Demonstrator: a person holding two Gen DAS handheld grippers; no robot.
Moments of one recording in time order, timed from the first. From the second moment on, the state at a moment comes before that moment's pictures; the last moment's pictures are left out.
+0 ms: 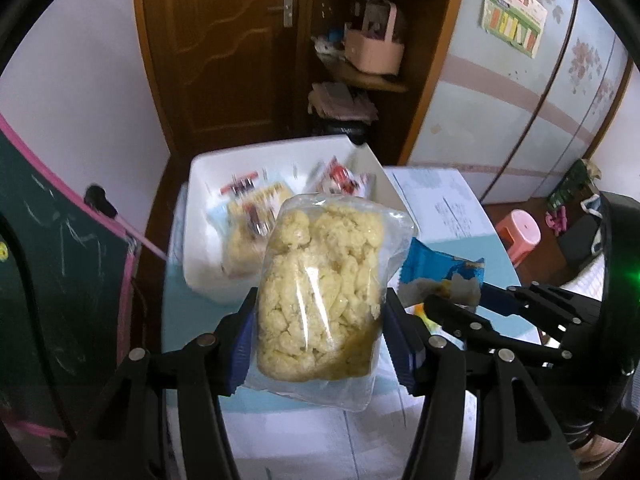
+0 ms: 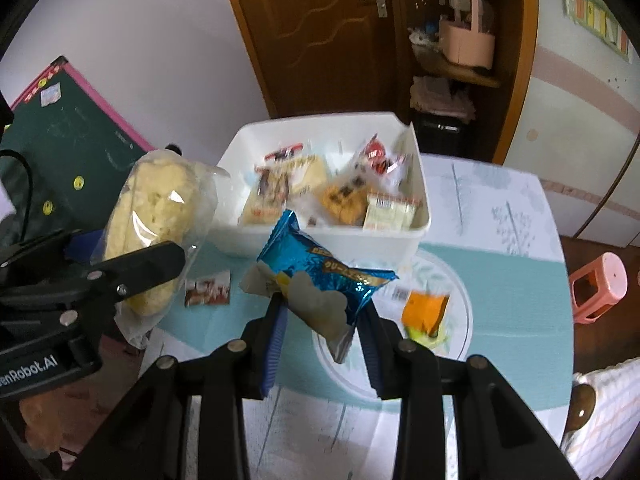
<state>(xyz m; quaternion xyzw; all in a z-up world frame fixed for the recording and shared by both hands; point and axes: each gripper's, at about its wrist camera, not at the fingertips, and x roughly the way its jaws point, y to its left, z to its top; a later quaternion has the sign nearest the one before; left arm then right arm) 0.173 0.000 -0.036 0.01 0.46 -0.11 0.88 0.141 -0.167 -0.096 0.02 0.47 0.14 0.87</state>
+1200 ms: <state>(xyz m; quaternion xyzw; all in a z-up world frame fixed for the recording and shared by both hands) 0.376 0.027 -0.034 0.02 0.44 -0.04 0.90 0.332 -0.149 -0.036 0.02 0.40 0.07 0.91</state>
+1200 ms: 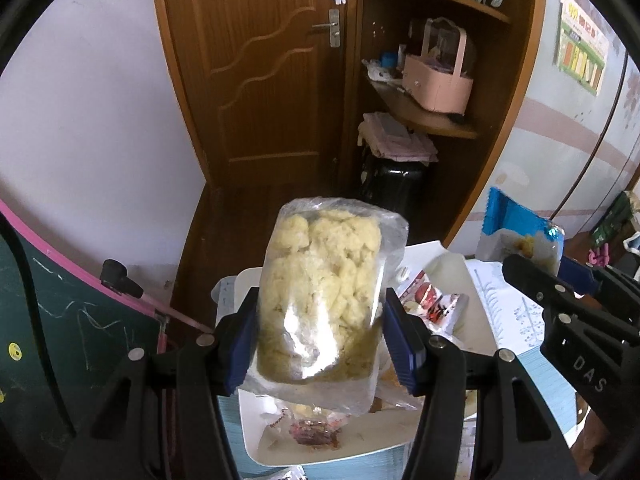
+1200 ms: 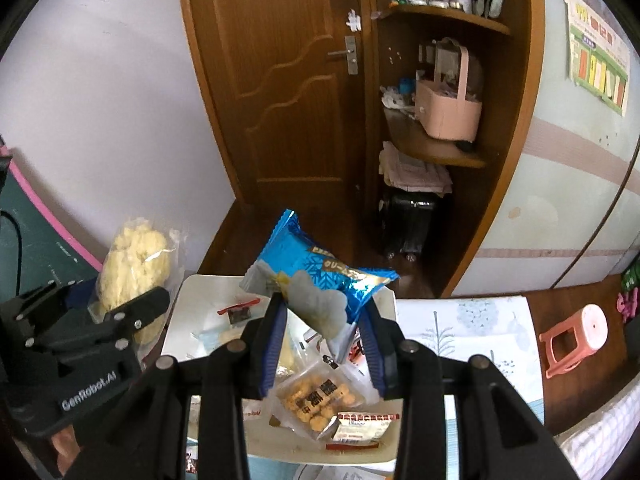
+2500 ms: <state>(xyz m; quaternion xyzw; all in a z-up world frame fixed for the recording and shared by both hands) 0.250 -0.005 0.032 0.04 0.39 -0.07 0.92 0.224 -0.202 -0.015 0.06 0.43 0.11 0.90</state>
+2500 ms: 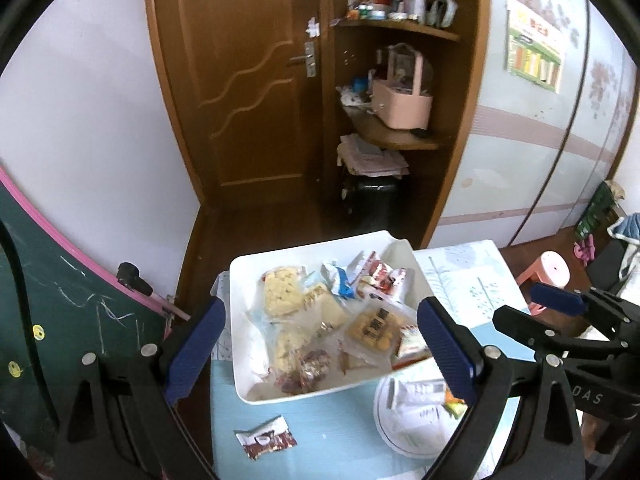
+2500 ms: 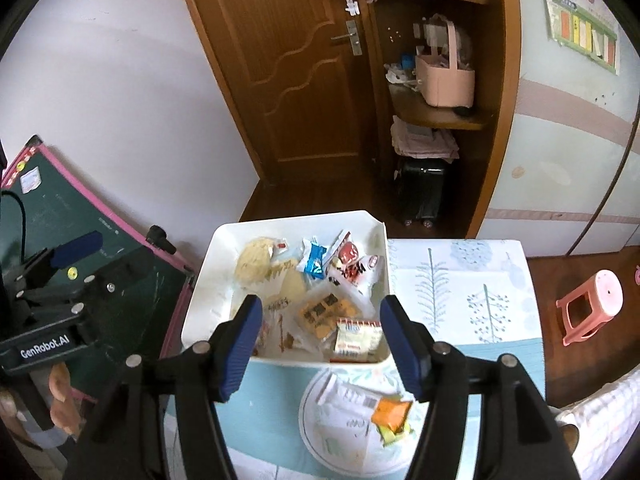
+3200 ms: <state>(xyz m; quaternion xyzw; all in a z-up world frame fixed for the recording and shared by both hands) 0.125 -0.005 0.029 0.08 0.40 -0.08 0.91 0.126 -0.237 -0.011 0.03 0.42 0.13 0.90</state>
